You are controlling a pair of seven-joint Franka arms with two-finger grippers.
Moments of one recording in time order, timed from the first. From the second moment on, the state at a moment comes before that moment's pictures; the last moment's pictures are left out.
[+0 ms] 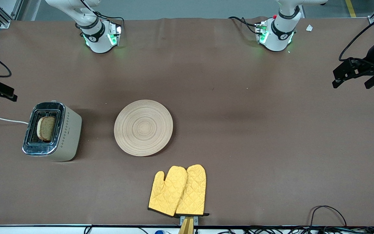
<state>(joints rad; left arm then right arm) -0.05 -0.02 -0.05 -1.51 0.00 1.61 -0.06 -0.01 0.11 -0.13 -1.57 -0.02 1.64 -0.13</state>
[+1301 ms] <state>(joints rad) -0.06 -0.01 -0.06 -1.51 0.00 1.57 -0.07 -0.03 0.33 -0.12 -1.76 -0.01 1.97 -0.13</state>
